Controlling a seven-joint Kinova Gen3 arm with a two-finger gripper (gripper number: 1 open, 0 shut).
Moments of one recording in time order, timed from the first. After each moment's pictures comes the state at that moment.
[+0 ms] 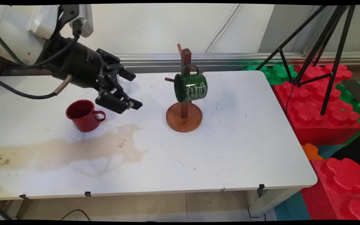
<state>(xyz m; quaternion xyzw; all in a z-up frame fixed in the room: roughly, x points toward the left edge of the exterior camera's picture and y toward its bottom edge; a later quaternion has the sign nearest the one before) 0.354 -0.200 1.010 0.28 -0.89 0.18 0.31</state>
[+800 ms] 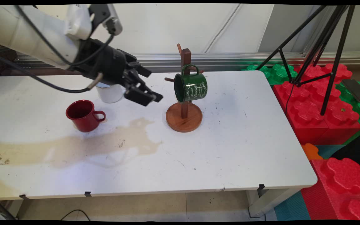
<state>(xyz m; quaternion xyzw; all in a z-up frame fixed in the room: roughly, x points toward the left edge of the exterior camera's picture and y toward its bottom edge) 0.330 -0.231 0.989 0.32 -0.86 0.19 0.34</state>
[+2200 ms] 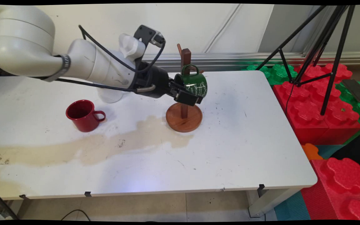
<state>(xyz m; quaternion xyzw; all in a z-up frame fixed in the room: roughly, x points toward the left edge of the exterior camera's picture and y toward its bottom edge) 0.272 -0.283 0.910 0.45 -0.77 0.13 0.43</state>
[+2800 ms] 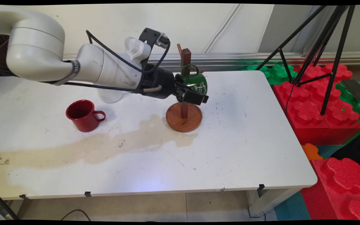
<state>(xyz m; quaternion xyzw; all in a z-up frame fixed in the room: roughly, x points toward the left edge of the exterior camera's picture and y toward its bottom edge) 0.264 -0.292 0.898 0.46 -0.76 0.12 0.45</state>
